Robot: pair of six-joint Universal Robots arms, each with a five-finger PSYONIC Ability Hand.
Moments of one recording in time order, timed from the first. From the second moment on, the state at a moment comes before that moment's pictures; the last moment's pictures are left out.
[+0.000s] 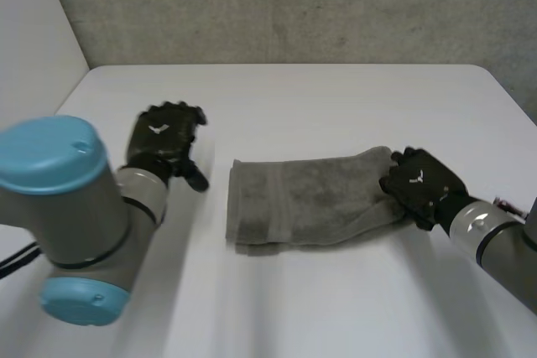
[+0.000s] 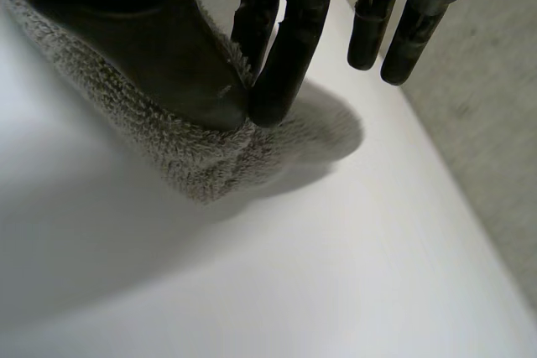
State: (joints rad) left arm 4.17 -1.90 -1.62 3.39 -1.74 3.12; right arm 1.73 -1.25 1.83 -0.19 1.14 2.28; left_hand 0.38 0.34 0.22 0.23 0.15; right_hand 1.23 1.31 0.22 0.25 1.14
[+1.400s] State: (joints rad) left arm 4.10 -2.17 -1.35 3.36 -1.62 2.86; right arm 1.92 -1.07 1.51 -0.17 1.37 3.06; left_hand 0.35 0.30 0.22 0.23 0.09; right_hand 0.24 0.25 0.22 0.25 0.06
